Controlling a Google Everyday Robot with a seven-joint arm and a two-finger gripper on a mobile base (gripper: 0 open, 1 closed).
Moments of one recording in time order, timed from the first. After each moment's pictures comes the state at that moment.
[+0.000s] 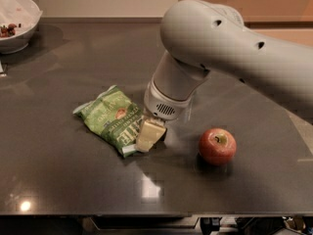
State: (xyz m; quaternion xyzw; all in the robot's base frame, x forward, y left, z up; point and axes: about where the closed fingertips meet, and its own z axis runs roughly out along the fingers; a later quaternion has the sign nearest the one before) arm 0.453 0.019 0.839 -0.65 0.74 0.12 0.15
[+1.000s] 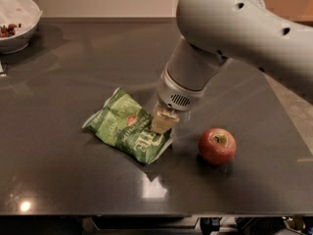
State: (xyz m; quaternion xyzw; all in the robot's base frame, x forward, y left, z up) arm 0.458 -0.007 0.861 -0.65 0.74 0.10 0.15
